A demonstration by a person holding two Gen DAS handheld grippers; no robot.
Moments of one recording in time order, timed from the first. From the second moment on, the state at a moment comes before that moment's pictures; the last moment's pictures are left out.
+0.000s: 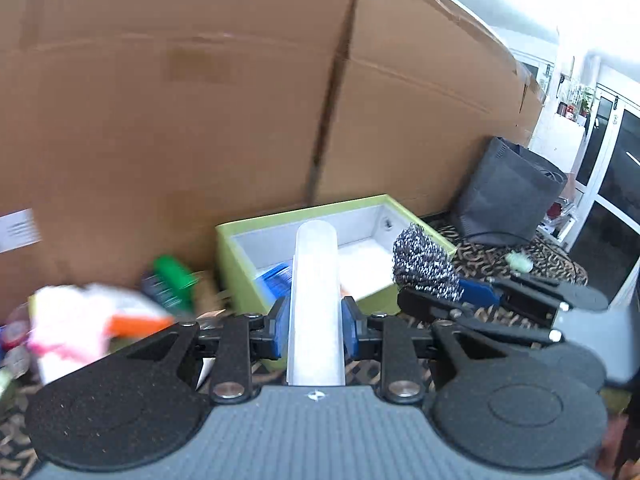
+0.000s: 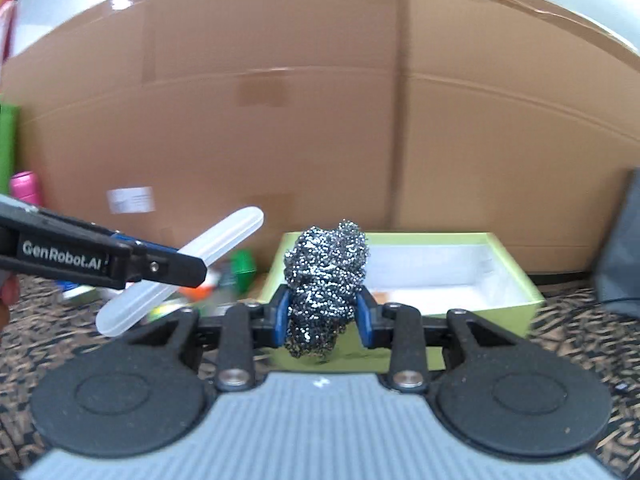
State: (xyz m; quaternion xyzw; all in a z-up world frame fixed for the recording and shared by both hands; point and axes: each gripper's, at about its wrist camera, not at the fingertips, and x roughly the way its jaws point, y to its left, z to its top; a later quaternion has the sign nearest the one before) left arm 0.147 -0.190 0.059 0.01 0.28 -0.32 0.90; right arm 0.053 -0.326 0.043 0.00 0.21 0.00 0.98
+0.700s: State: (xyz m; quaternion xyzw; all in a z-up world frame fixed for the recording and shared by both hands) left arm 0.283 -0.344 -0.006 -0.03 0.36 -0.34 0.87; right arm 0.183 -0.437 -0.012 -0.02 0.27 -0.07 0.96
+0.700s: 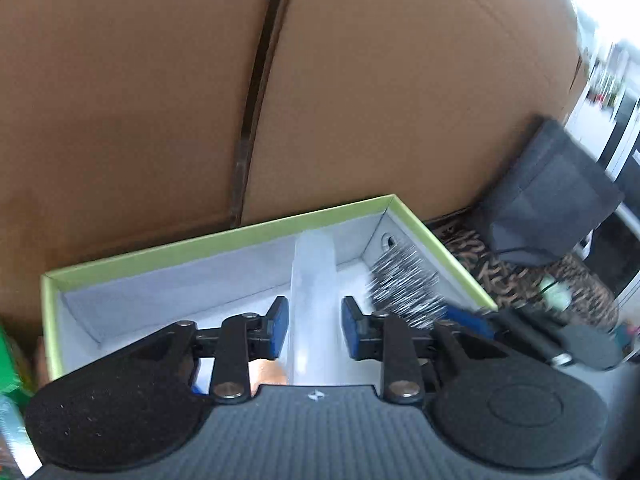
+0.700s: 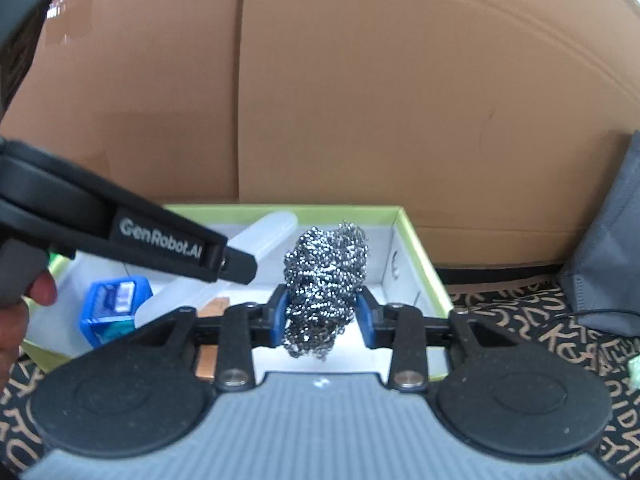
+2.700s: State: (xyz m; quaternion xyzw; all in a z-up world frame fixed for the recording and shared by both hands) left arm 0.237 0.108 -0.062 -0.07 0.33 0.00 0.94; right arm 0.181 -0.162 -0.074 -0.09 0.28 0.14 0.95
